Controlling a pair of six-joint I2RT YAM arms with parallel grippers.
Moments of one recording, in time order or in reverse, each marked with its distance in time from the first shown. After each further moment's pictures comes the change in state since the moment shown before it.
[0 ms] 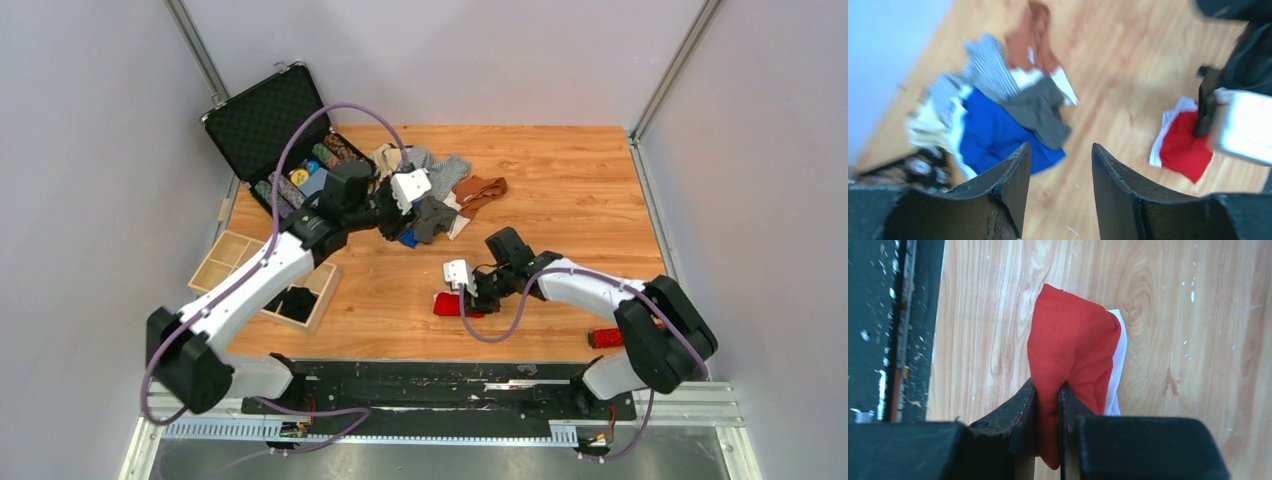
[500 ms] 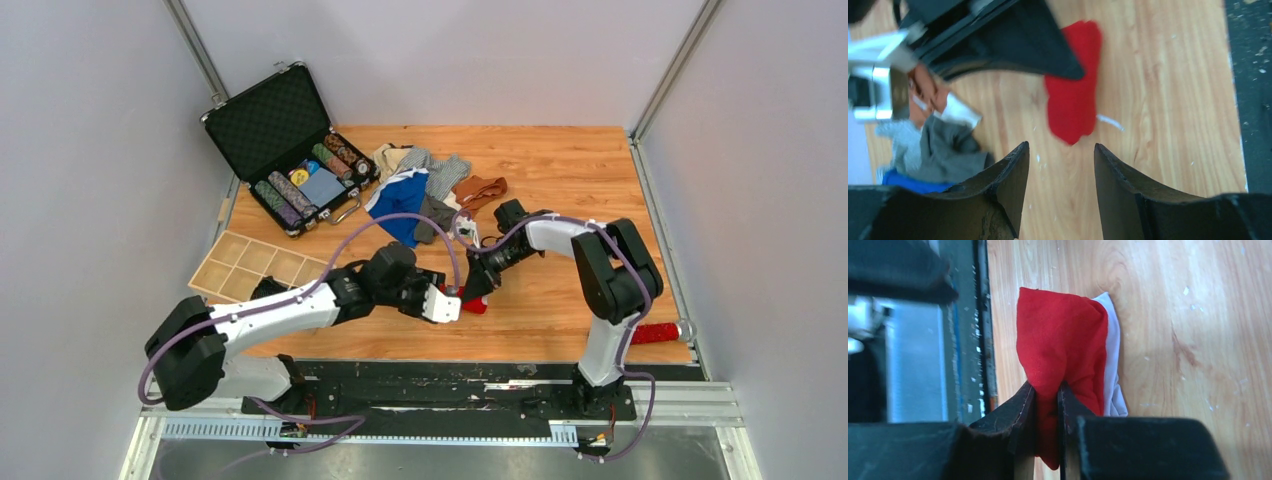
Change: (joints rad) left arm -0.330 -0.114 -0.410 0.185 -0.116 0.422; right arm -0.237 0.401 0.337 -0.319 -0.357 0.265
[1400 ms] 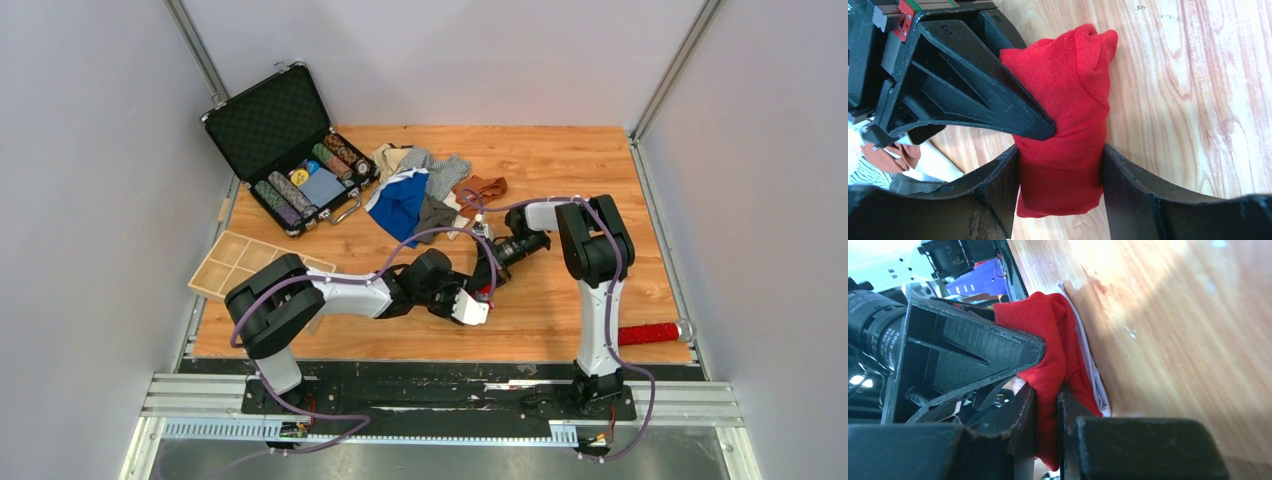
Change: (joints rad) left arm -0.077 0.461 0.045 0.381 -0.031 0.104; right arm -0.138 0.356 0.253 -0.359 -0.127 0.345
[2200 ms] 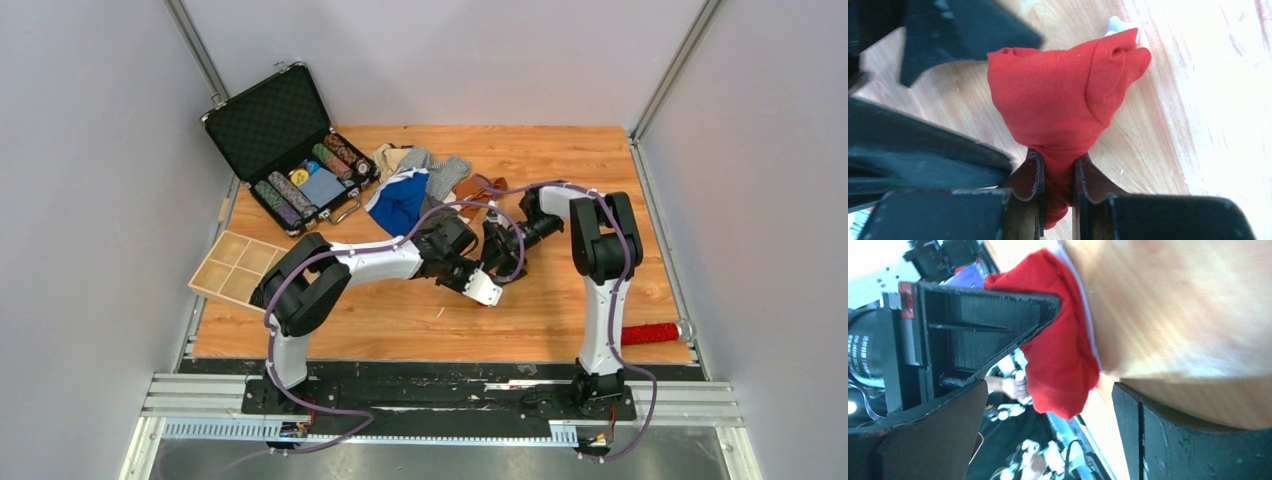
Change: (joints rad) left arm 0.062 0.212 0.425 -0.502 0.063 0.212; right arm -0.096 0.019 0.153 -0.233 0.118 -0.061
